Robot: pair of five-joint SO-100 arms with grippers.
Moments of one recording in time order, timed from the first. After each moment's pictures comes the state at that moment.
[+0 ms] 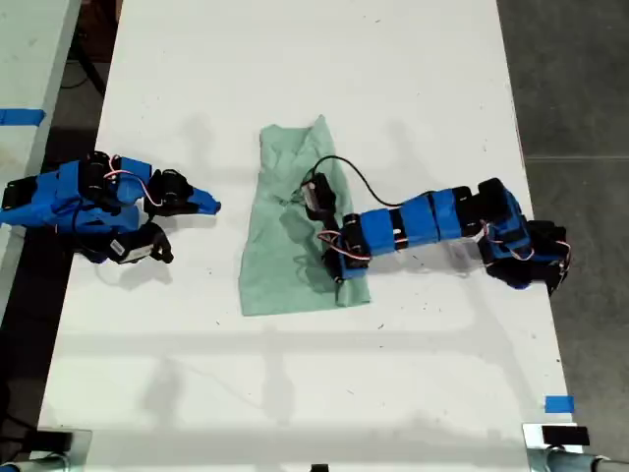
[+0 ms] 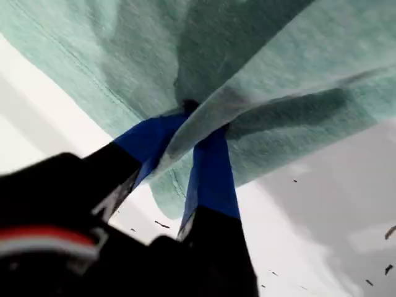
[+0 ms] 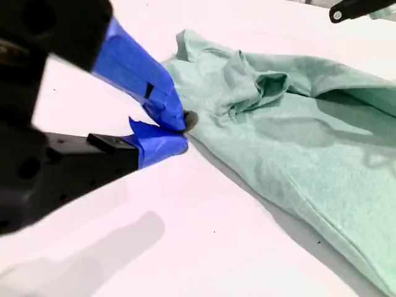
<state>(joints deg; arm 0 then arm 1) -15.7 202.1 183.5 58.5 -5.4 -6.4 57.7 54.1 86.5 -19.2</state>
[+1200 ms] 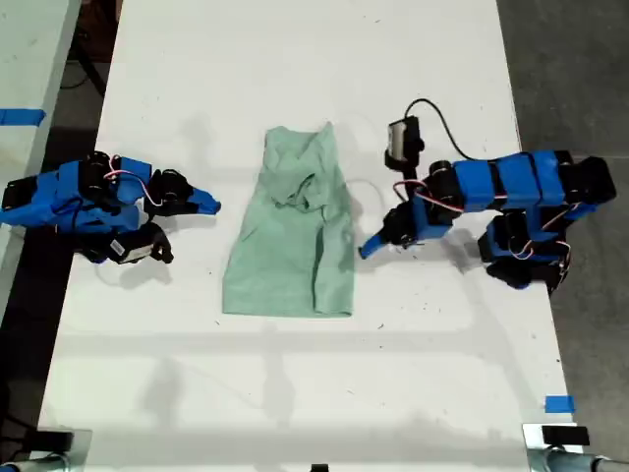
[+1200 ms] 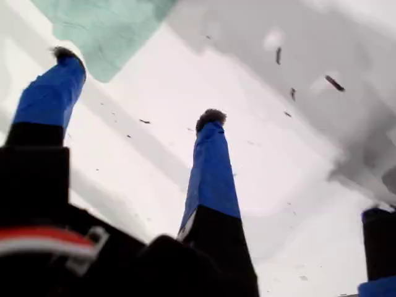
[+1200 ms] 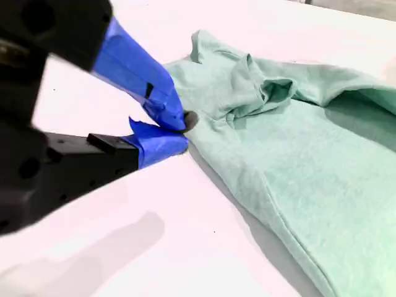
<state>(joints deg) -15.7 202.1 183.5 58.5 -5.4 -1.4 116.1 100.3 95.0 -9.4</state>
